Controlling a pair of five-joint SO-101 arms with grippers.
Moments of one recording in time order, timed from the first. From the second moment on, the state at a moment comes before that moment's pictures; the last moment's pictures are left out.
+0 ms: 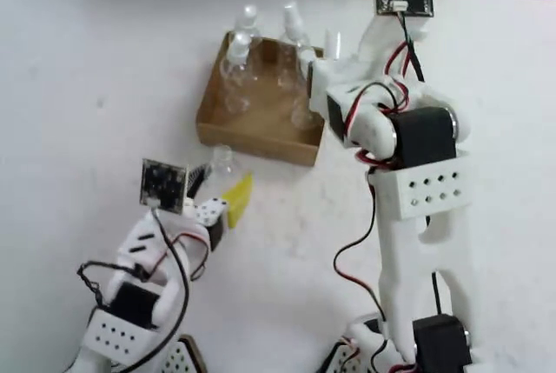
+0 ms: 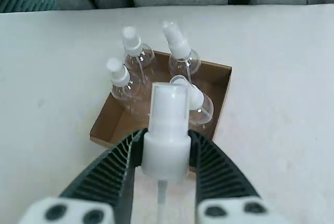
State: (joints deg) left arm 14.5 -95.7 97.5 27.6 8.3; right arm -16.9 -19.3 -12.8 79.6 -10.2
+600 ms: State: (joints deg) left arm 19.6 -103.7 97.3 36.5 -1.7; right arm -25.4 -19.3 -1.3 60.2 -18.1
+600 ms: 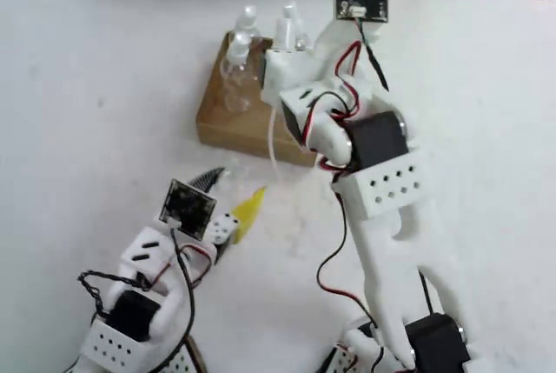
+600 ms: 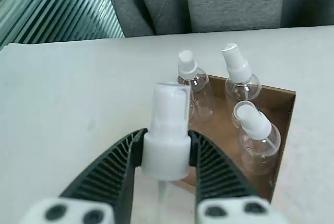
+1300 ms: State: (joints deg) left arm 19.6 -103.7 97.3 36.3 -1.7; right arm -25.4 -19.3 10.2 35.8 -27.1
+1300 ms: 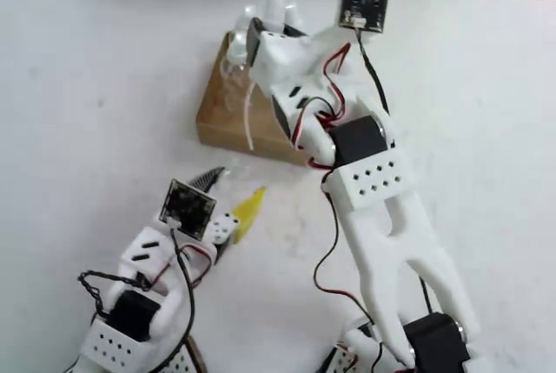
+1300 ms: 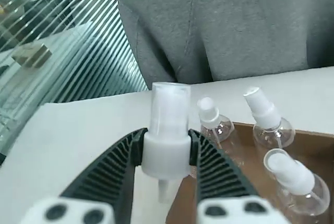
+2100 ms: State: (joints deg) left arm 17.8 -103.7 97.3 32.9 -1.7; right arm -25.3 -37.8 39.6 4.8 -31.4
